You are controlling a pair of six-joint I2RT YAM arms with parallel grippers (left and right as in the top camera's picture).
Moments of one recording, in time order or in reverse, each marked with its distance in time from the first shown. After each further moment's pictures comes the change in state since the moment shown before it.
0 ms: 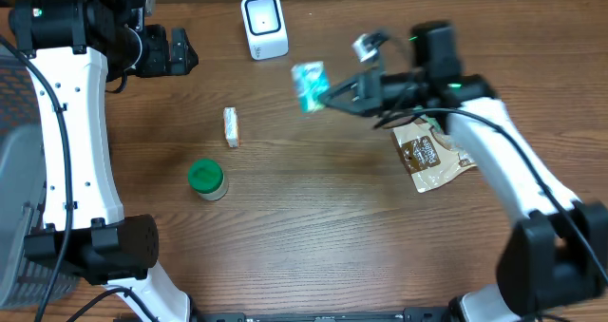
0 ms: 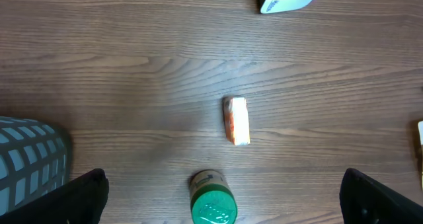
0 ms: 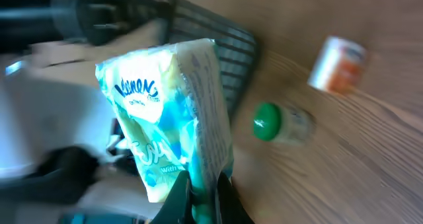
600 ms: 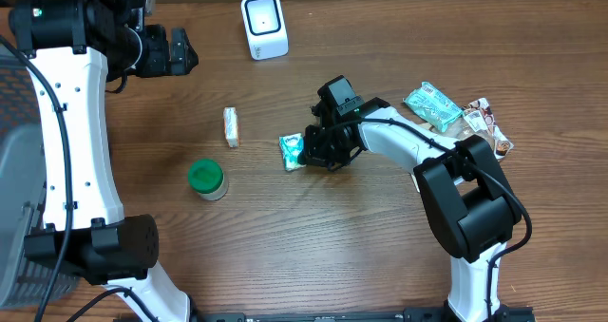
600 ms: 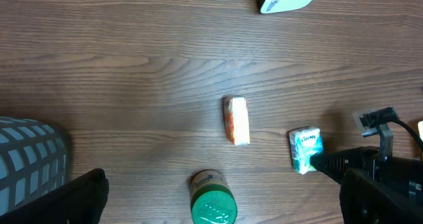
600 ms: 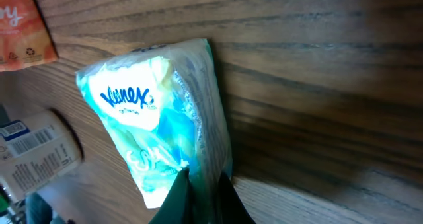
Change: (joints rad) left arm 0.000 0.000 0.000 0.000 0.000 0.000; right arm 0.306 0.390 0.005 -0.167 0.752 0.108
